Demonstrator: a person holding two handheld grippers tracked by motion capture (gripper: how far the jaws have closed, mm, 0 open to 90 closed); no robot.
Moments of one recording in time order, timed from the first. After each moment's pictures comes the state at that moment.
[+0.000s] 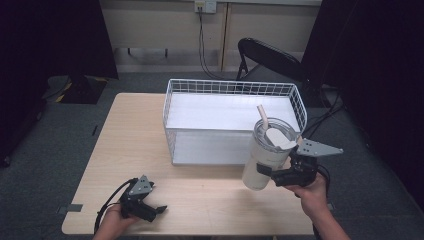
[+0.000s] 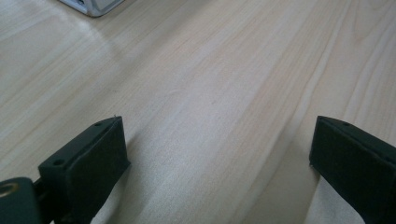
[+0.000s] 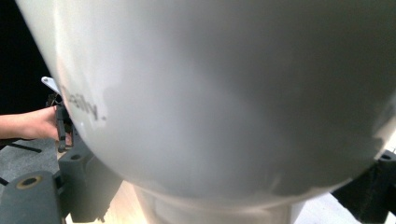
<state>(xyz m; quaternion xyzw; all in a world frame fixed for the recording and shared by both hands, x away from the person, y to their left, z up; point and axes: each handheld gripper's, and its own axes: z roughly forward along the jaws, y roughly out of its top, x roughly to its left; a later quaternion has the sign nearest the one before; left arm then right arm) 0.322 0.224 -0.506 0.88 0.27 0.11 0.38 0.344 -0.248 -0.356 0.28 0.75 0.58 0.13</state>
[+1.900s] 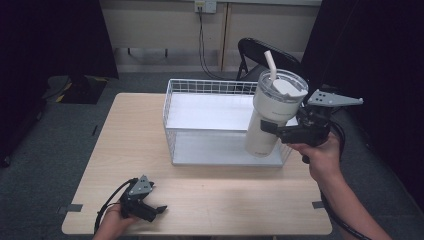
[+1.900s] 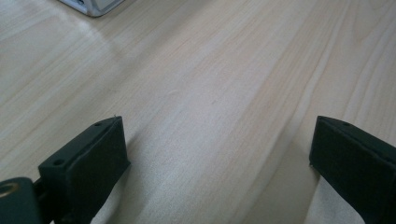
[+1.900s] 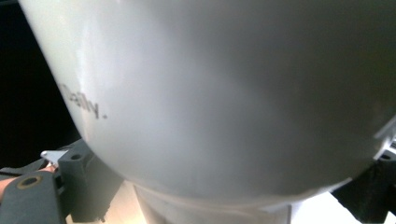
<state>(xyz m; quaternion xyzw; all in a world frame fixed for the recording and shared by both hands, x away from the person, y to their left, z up) 0.322 0.224 -0.506 0.88 0.27 0.11 0.38 0.378 -0.237 -0.244 0.30 0.74 0.58 0.15</state>
